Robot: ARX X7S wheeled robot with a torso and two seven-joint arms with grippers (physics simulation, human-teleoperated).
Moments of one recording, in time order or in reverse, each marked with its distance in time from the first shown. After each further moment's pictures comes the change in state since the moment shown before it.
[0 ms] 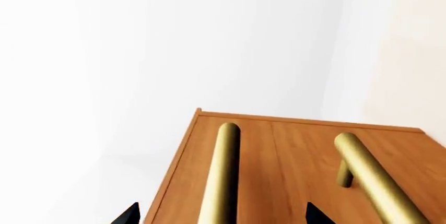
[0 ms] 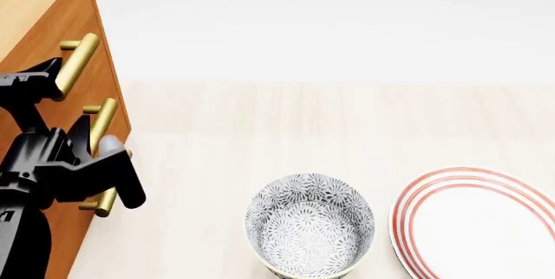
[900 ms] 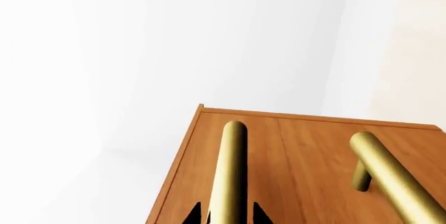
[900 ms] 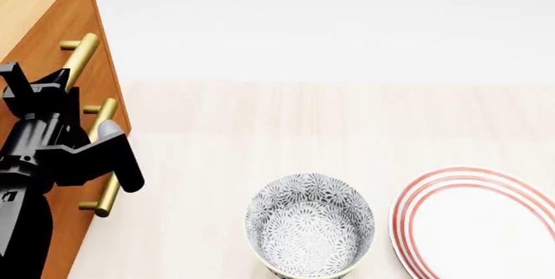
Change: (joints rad) left arm -0.074 0.031 0.012 -0.133 -0.027 0.041 -0.028; right arm 0.008 0.011 -0.013 0.000 0.015 0.004 0.015
